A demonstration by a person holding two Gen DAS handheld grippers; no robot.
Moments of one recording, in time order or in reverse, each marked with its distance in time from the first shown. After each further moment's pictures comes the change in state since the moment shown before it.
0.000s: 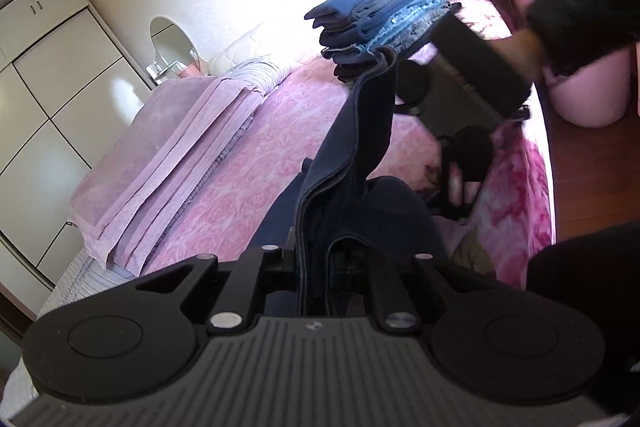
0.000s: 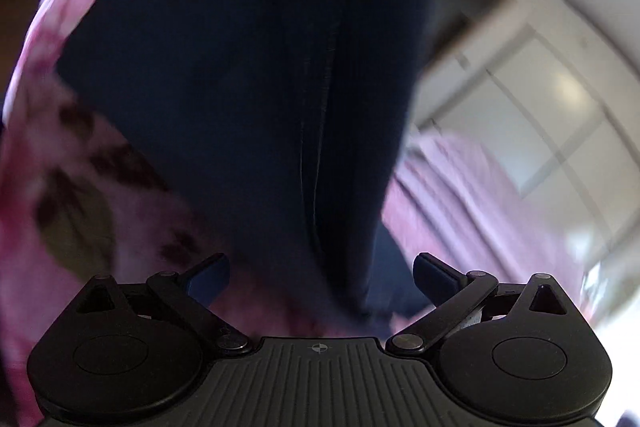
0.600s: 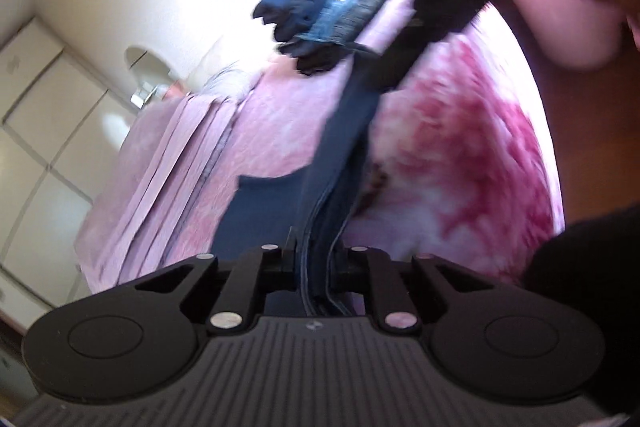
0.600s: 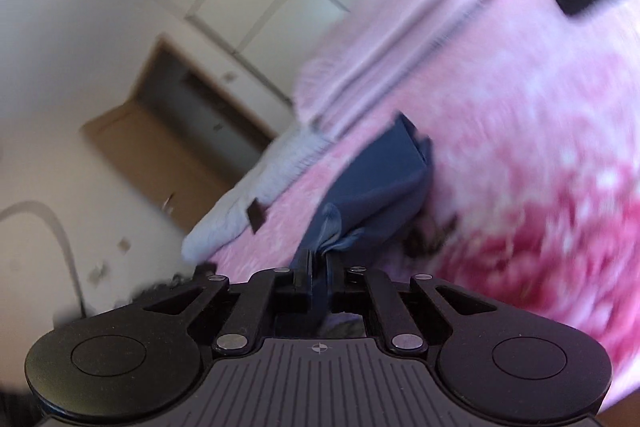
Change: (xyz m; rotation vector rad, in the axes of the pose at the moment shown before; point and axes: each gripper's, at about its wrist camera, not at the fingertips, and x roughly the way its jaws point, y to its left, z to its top) left arm 0.049 -0.085 0.020 0.135 0.027 0.048; right arm -0.179 -0.038 -0.065 1.680 -0.183 0.059
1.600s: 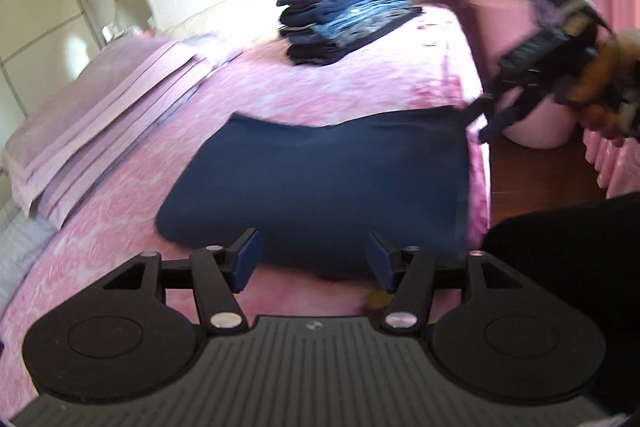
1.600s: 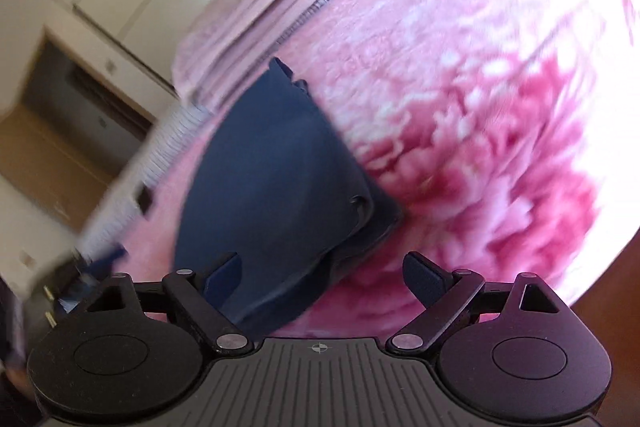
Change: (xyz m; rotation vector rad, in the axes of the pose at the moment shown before) left arm -0.043 0.059 -0.079 -0.267 -0.051 -0.271; right arm 0.028 -0.006 -0.062 0.271 0.049 -0.319
